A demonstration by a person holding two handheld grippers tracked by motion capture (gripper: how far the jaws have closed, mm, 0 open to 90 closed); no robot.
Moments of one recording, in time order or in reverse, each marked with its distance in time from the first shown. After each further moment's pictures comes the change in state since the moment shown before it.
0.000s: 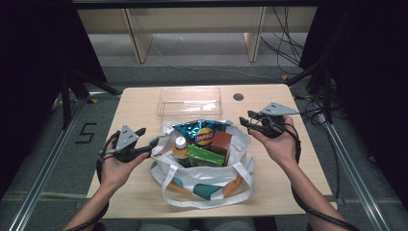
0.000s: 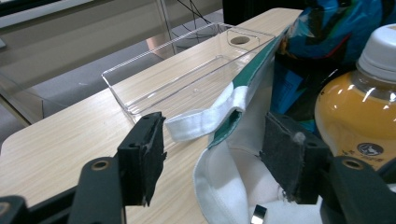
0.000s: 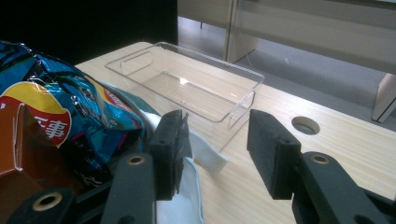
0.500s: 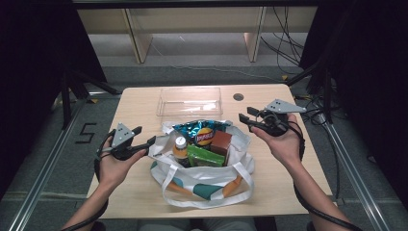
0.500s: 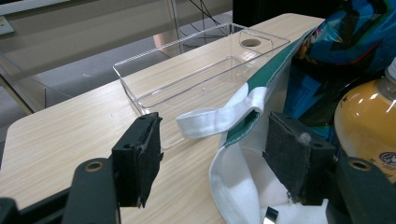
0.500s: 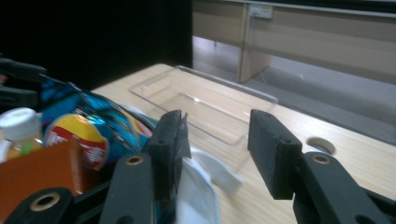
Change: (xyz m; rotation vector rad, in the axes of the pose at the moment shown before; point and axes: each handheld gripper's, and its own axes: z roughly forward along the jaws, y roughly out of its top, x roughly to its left) left arm 0.009 -0.001 -0.001 0.010 0.025 -0.057; right arm 0.000 0.015 -0.012 -0.088 0.077 -0.010
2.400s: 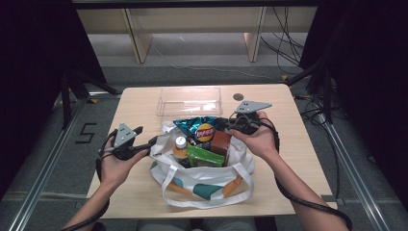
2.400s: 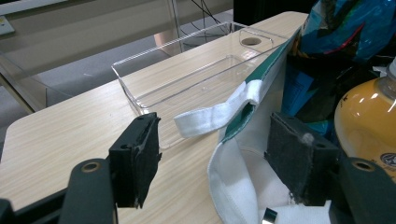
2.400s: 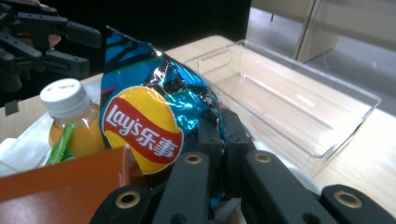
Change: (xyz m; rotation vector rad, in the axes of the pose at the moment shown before) left arm -0.003 0.000 0.003 0.001 0.007 0.001; right arm 0.030 -0.002 0.057 0.151 0.216 -0.049
